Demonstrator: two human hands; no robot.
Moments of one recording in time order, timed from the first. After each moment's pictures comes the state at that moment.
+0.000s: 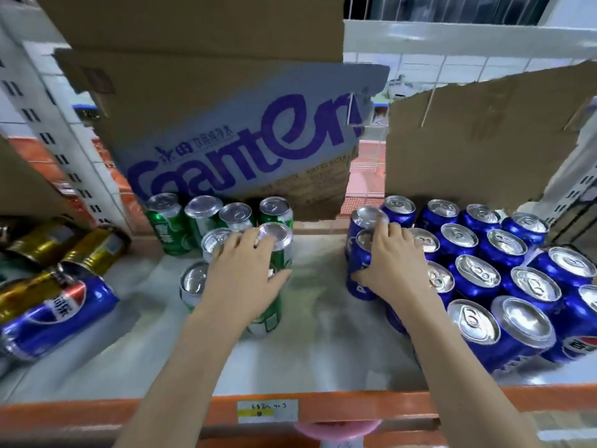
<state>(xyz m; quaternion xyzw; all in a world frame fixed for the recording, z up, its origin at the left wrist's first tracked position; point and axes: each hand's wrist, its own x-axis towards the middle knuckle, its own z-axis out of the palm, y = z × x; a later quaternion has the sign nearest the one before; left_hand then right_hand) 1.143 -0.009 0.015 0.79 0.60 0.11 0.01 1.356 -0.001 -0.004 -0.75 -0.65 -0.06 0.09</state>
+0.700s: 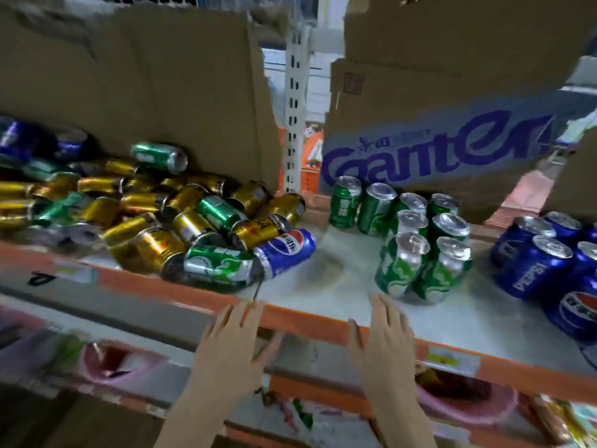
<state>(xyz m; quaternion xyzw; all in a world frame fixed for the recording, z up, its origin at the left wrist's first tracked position) 0.851 -0.174 -0.065 0.72 0.68 0.11 -0.01 1.064 -0.145 -0.071 -0.67 -0.69 -0.01 0.28</state>
